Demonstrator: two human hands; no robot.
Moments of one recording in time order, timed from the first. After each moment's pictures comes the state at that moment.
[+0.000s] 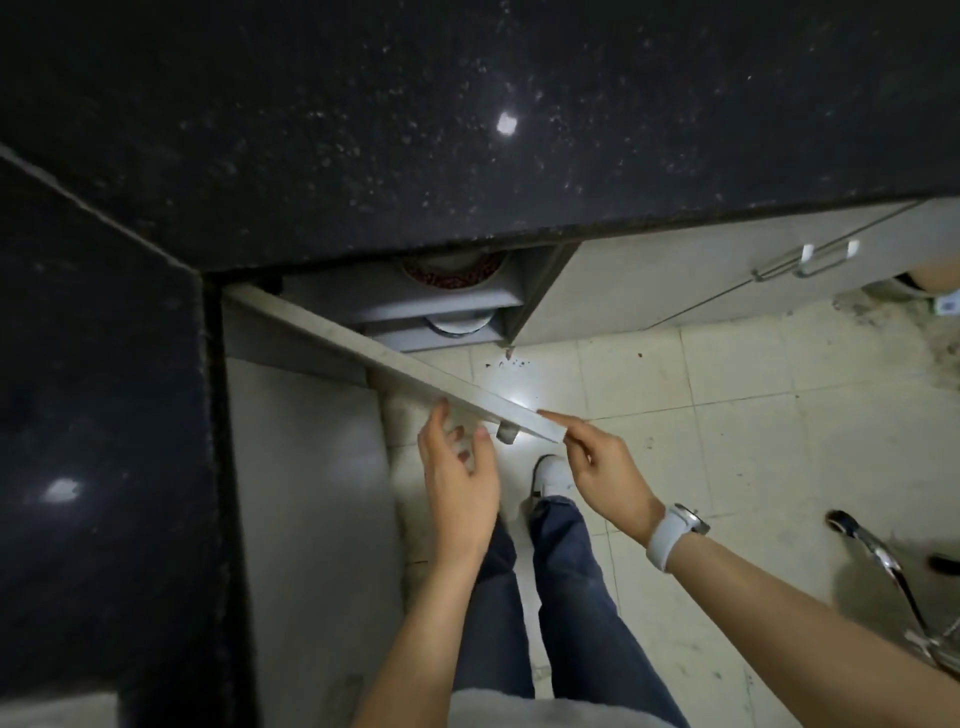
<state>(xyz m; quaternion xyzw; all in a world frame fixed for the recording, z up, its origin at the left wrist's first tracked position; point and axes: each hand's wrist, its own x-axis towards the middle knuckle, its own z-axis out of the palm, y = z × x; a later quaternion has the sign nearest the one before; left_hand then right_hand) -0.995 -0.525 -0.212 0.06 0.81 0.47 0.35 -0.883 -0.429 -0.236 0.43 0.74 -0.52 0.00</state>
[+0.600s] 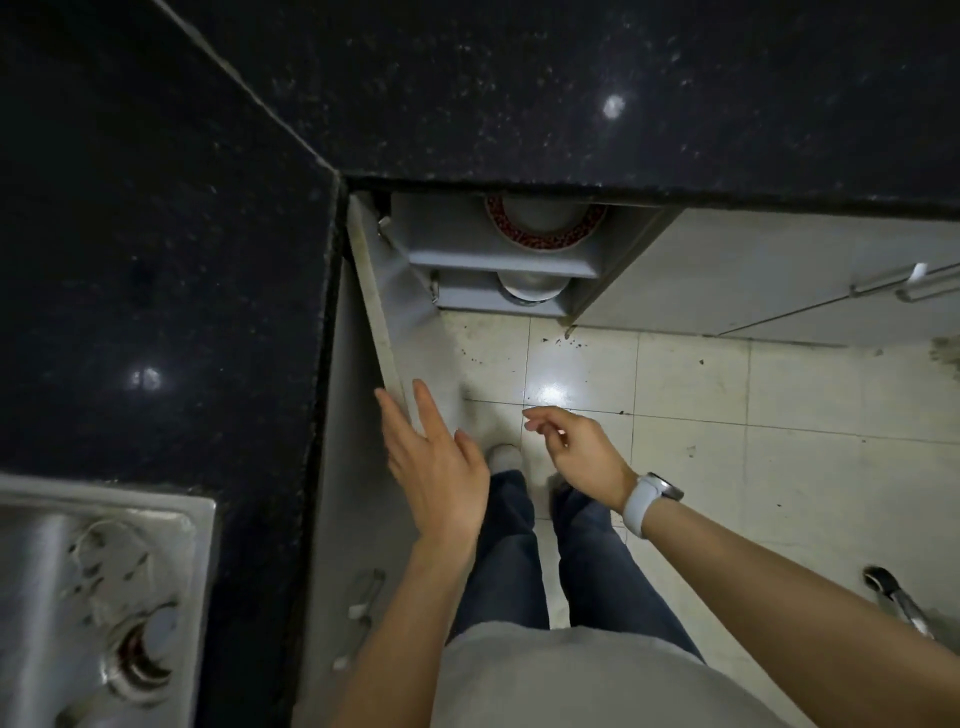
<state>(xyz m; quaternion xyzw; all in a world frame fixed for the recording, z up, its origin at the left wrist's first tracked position) -0.991 -0.604 -0.187 0.10 0.95 0.21 0.21 -0.913 -0.480 -0.236 0.34 0.76 -0.54 0.13</state>
